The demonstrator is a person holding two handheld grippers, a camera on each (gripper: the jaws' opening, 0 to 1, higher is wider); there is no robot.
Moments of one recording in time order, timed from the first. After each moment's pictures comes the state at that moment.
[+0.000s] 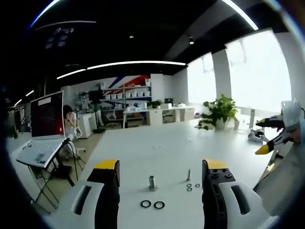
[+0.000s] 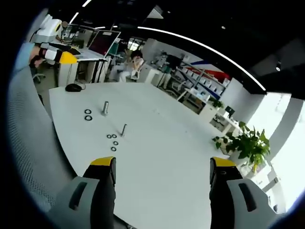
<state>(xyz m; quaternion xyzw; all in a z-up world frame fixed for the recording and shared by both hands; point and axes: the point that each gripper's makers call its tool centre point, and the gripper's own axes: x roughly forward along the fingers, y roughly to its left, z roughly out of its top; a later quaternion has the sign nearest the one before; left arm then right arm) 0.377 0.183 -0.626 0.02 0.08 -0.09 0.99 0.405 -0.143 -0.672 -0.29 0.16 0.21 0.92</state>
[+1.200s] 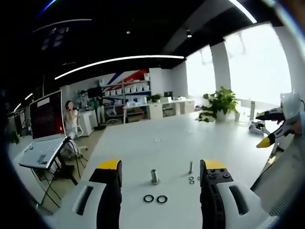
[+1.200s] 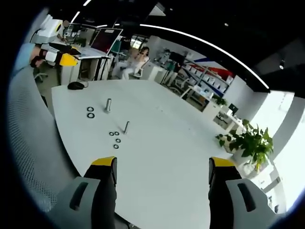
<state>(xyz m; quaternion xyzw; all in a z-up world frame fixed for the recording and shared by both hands) 0.376 0.185 -0.640 0.05 0.11 -0.09 0.99 0.406 -0.143 -0.678 -0.29 0.17 0.22 0.91</state>
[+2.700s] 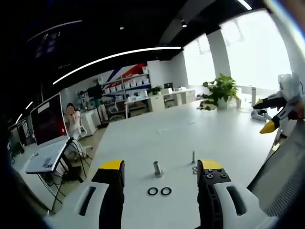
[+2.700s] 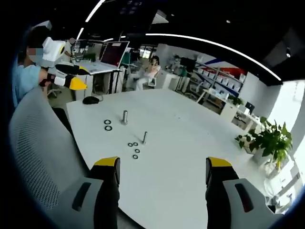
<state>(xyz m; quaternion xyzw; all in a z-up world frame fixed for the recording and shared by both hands) 0.370 0.180 -0.651 0.09 0.13 -0.08 0.98 0.399 -0.116 -0.683 -0.21 0.18 0.33 0.90</state>
